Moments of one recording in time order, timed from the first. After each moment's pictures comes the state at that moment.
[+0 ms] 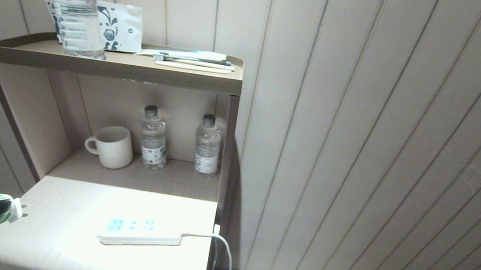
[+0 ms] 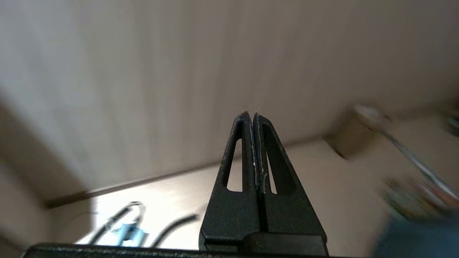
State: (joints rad) left arm -0.19 1.00 -0.93 0.60 0.00 -0.04; right arm -0.03 0.20 -0.08 -0.04 -0.34 -0.08
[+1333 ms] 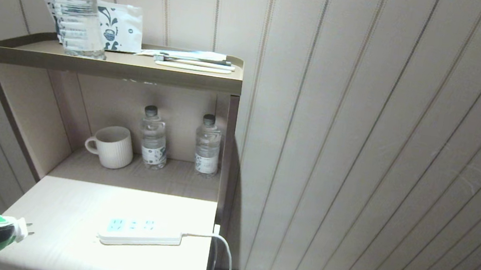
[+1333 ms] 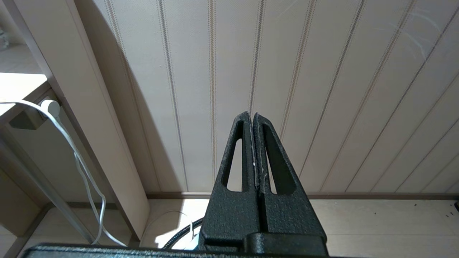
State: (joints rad) left arm -0.20 0.87 -0.66 0.37 -0.05 -0.05; right arm 0.00 0.00 0.00 0.01 -0.01 0.01
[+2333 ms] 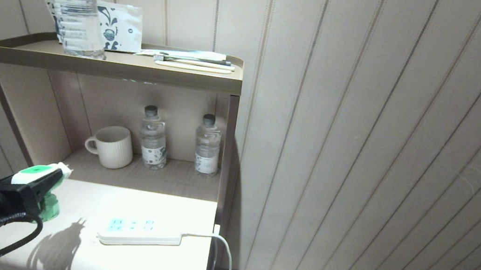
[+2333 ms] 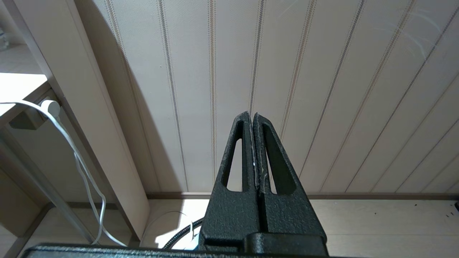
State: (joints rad) left arm -0.08 1.45 -0.04 -1.26 0.07 -0.23; right arm 0.00 0.00 0.00 0.02 -0.02 0.01
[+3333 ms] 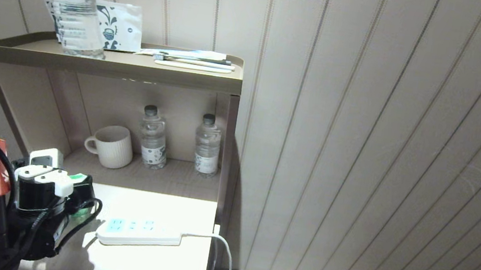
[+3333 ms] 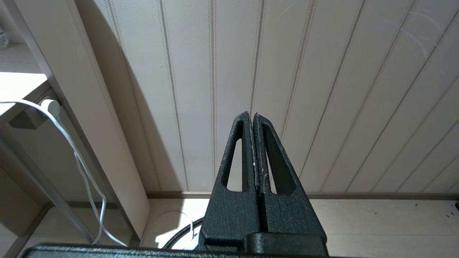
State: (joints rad) left arm -0.20 2.10 -0.25 -1.52 0.54 -0.28; right arm 0.00 0.00 0.00 0.02 -0.02 0.01
